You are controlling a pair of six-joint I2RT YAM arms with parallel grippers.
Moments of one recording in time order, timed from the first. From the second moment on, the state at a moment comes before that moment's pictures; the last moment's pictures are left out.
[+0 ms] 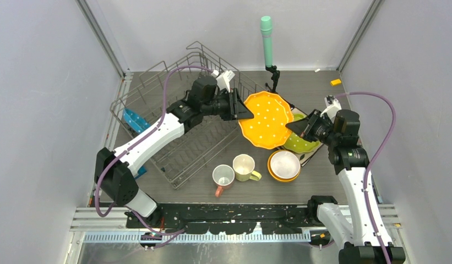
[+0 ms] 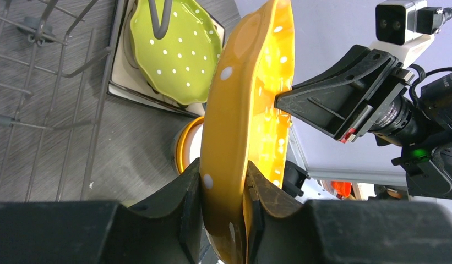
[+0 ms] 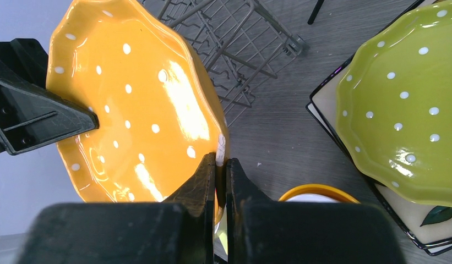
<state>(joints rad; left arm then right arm) -0.68 1.54 1.40 -0.27 0.46 -0.74 -0.03 0.79 0.81 -0.42 -0.55 0.59</state>
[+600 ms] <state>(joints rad) -0.69 1.44 1.34 -0.26 0.39 -0.68 -0.01 0.80 0.80 -0.32 -0.58 0.69</state>
